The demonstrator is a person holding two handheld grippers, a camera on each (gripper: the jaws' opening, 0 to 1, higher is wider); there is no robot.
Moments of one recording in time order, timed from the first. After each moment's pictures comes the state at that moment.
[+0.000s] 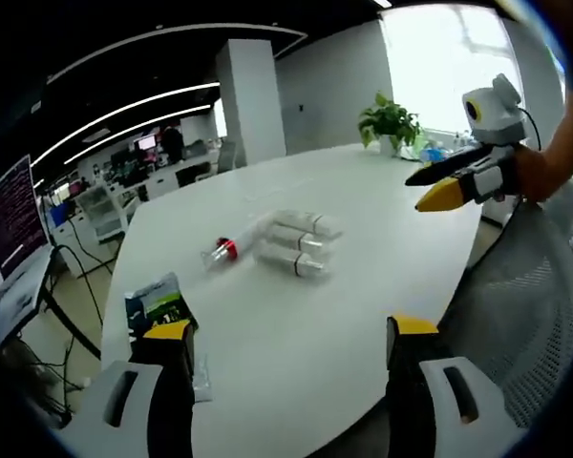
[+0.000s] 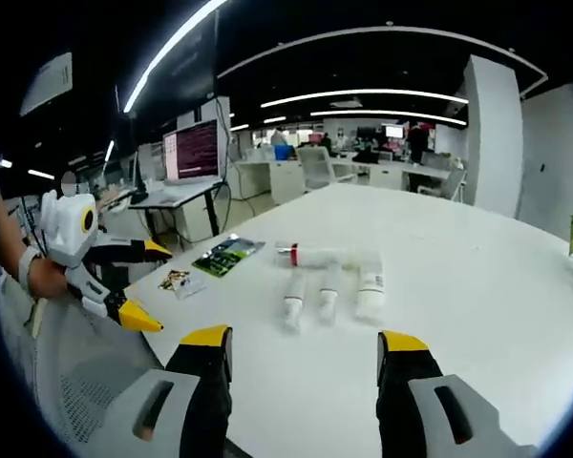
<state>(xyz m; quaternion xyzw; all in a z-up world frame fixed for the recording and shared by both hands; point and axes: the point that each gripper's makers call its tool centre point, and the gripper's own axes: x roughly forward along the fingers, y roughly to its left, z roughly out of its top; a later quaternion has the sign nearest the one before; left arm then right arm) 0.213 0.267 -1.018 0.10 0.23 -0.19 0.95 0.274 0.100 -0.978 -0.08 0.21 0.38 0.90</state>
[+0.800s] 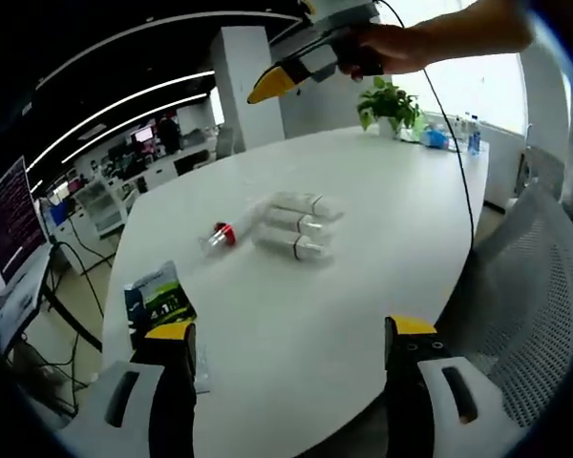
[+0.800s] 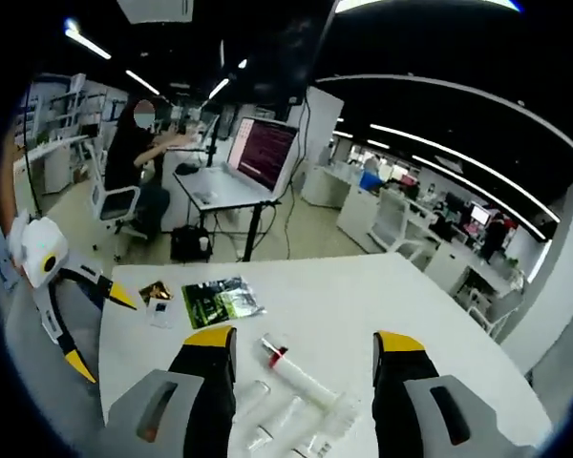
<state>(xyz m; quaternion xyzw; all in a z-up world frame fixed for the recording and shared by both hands) 0.212 0.269 -1.033 0.12 0.26 -0.18 0.94 0.400 0.231 -0.879 -0.28 0.10 0.53 0.79</state>
